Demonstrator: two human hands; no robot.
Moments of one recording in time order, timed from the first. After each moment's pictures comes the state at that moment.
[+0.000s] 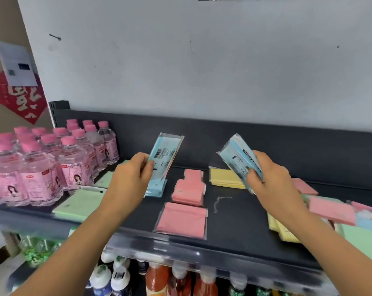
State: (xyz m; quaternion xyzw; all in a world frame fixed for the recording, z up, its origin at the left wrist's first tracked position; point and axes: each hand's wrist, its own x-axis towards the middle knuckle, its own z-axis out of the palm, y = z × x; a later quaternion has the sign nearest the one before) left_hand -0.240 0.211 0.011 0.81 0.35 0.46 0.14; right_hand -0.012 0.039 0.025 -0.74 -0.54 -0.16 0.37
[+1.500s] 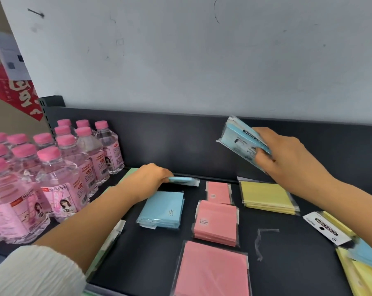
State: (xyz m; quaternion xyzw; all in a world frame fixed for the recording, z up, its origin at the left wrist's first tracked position) left_hand -0.183 0.395 -0.020 0.96 0.26 0.12 -0.03; right_hand 0.032 0.172 0.055 -0.71 -0.63 -0.17 0.27
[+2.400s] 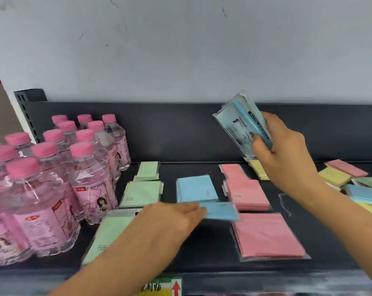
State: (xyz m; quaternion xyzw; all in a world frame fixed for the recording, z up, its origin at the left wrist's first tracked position) left_hand -0.317 0.299 -0.006 0.98 0.01 0.18 -0.08; right_hand -0.107 0.184 0.044 -0.72 -0.50 -0.23 0.42
